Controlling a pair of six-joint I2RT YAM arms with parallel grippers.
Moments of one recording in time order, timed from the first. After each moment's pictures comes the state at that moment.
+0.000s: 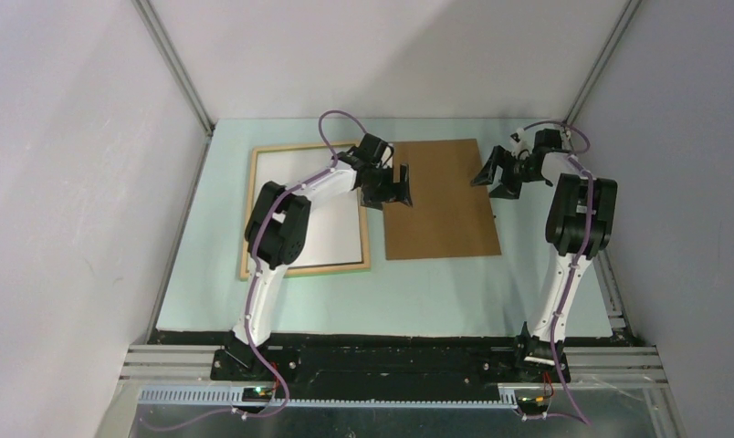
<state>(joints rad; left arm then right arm) -0.55 2.28 1.81 -0.52 0.30 -0.50 -0.16 2.22 1.66 -0.55 -0.74 0.16</state>
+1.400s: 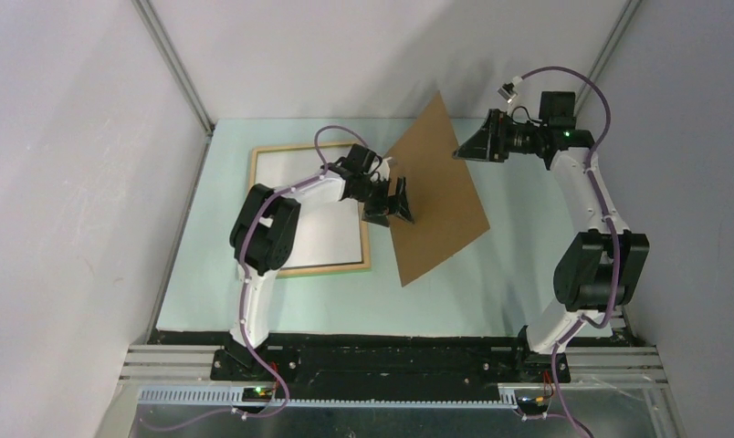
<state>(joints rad) -0.53 2.16 1.58 -0.42 0.63 -0.44 -0.04 1.69 1.58 -0.60 -1.13 0.15</state>
